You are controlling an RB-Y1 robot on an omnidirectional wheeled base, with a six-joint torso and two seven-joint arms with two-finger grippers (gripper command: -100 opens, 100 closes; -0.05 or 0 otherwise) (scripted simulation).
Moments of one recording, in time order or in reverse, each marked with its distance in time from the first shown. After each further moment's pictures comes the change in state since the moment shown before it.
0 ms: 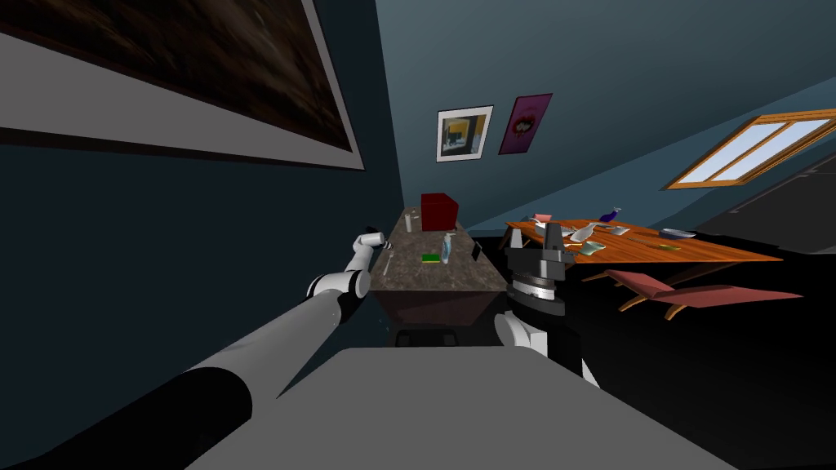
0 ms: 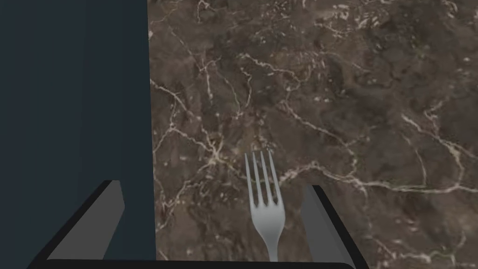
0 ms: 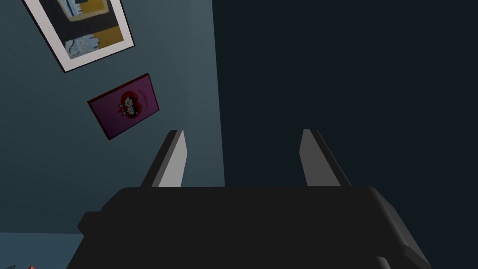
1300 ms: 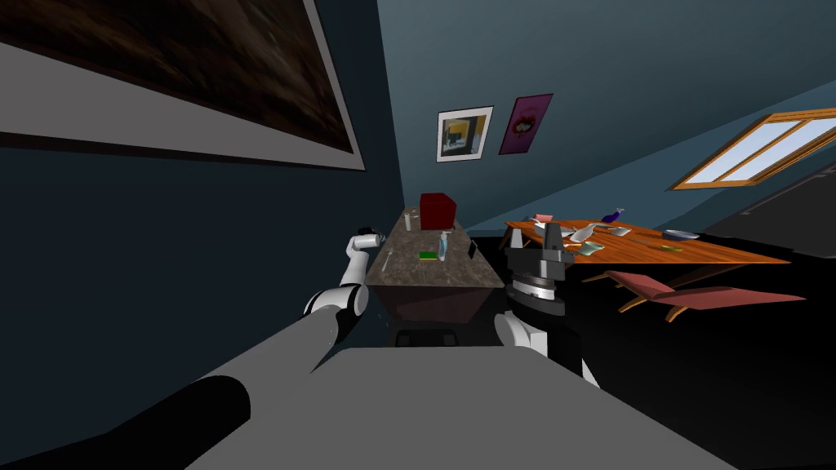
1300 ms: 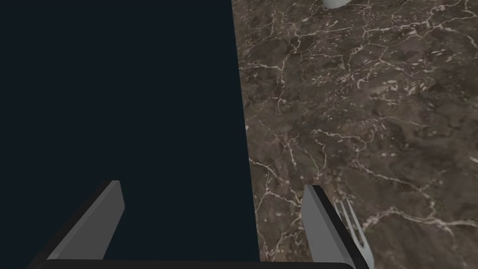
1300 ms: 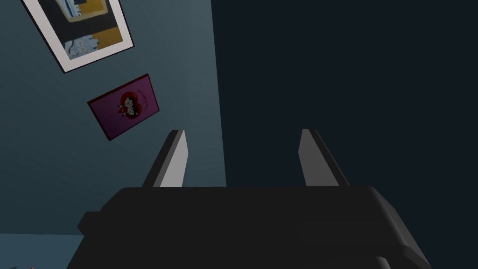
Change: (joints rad) left arm 0.180 -0.022 -0.028 -0.374 -0.039 -0.207 -0.213; right arm 0.000 0.000 0.000 0.000 0.000 0.000 0.000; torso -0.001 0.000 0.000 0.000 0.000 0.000
